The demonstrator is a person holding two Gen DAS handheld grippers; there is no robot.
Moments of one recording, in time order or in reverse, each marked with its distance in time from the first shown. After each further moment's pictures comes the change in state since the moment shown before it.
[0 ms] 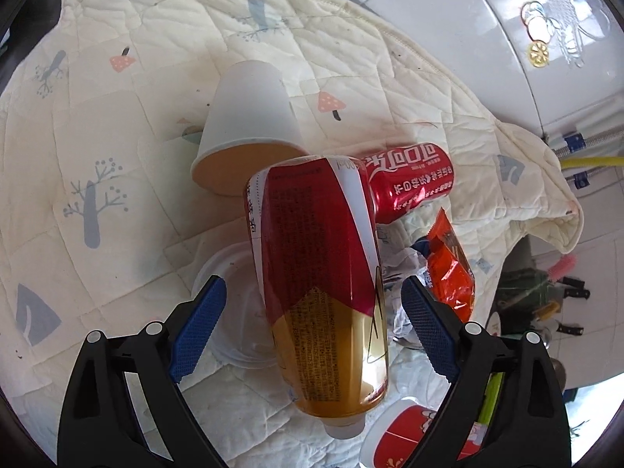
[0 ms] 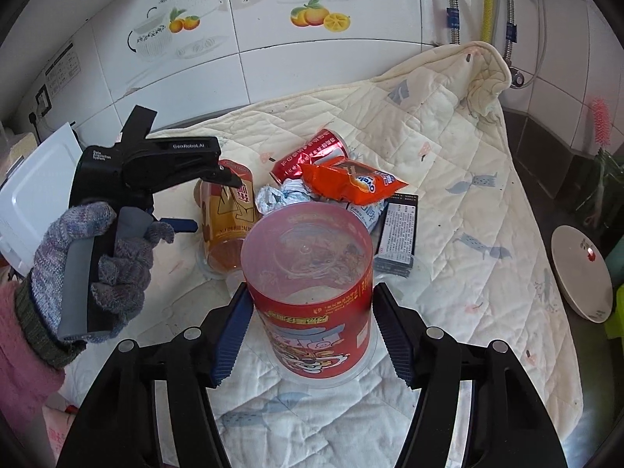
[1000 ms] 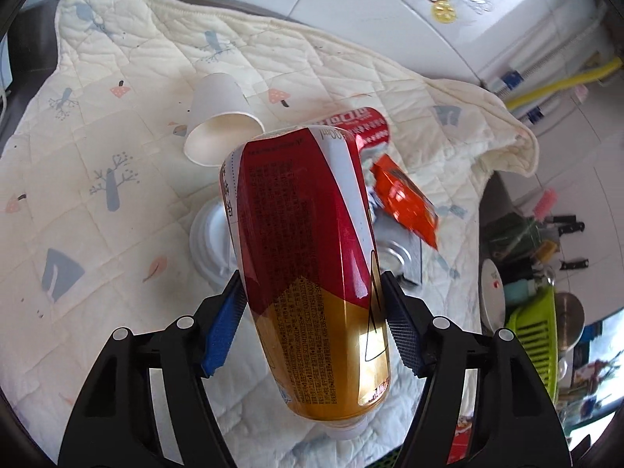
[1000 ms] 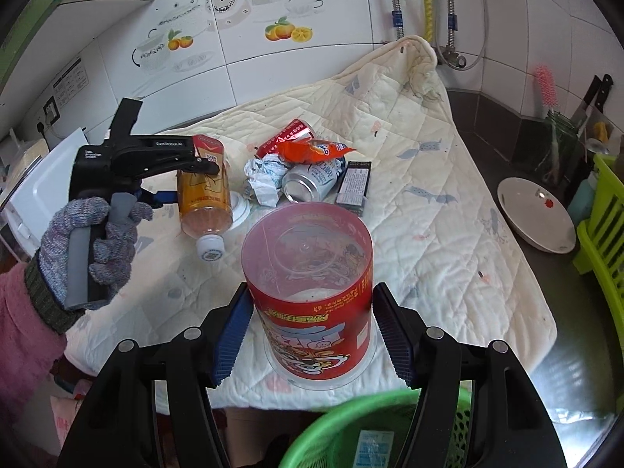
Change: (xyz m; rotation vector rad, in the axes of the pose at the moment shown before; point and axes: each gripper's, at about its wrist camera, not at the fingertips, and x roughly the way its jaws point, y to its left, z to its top) left arm -0.060 -0.018 -0.072 0.203 -0.069 -0.034; right arm -0.093 -0.026 -0.071 0.072 -0.018 -0.020
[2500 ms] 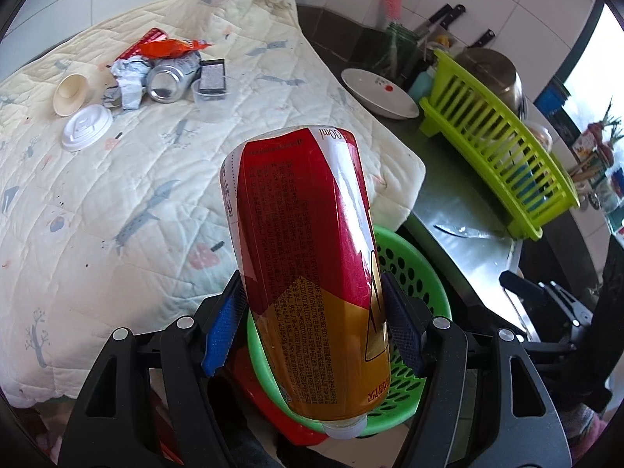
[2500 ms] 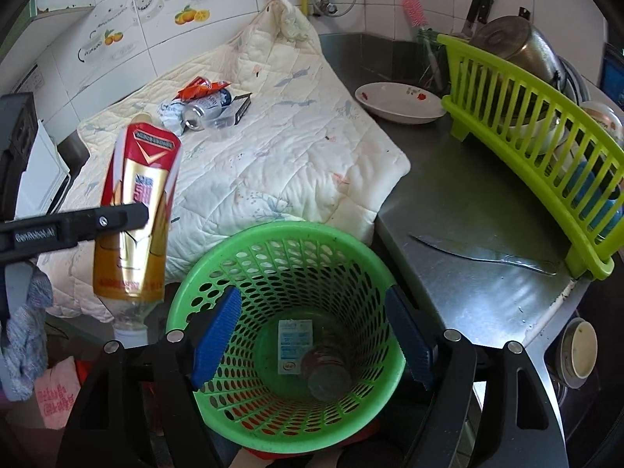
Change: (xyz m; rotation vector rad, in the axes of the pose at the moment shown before) left arm -0.044 -0.146 -0.268 0.552 0.142 -0.057; right arm -0.108 -0.108 -0.154 0.155 0.087 -0.188
